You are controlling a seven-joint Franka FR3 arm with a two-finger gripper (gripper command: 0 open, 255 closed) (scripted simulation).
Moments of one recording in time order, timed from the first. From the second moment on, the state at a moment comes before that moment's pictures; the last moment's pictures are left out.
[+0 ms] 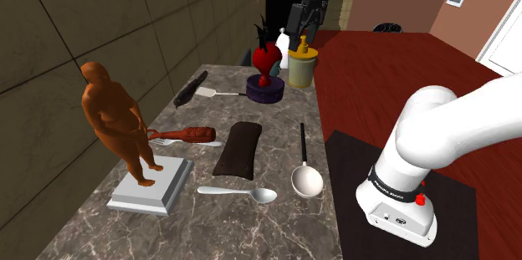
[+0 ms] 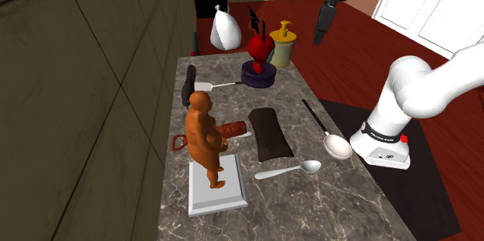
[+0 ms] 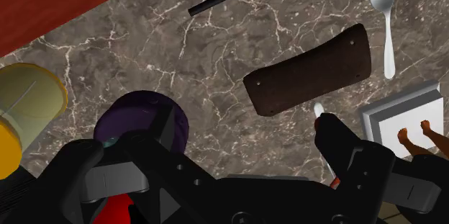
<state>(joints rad) 0.00 -0.82 0.05 -2.35 0.09 1.65 0.01</state>
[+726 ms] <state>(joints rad) 0.04 -0.55 0.17 -2.30 0.12 1.85 0.06</state>
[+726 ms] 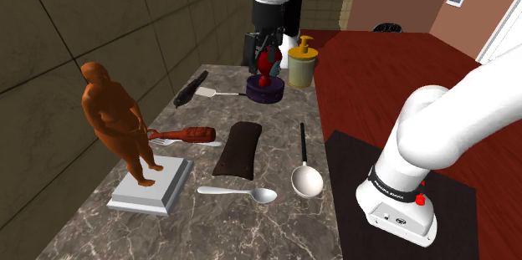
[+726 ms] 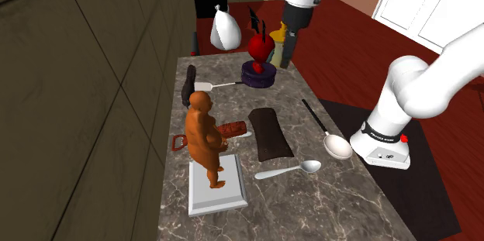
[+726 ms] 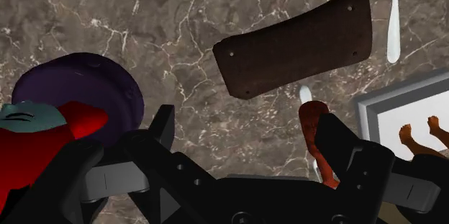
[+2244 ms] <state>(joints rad) 0.17 0.34 0.35 -1.73 -0.13 2.06 0.28</state>
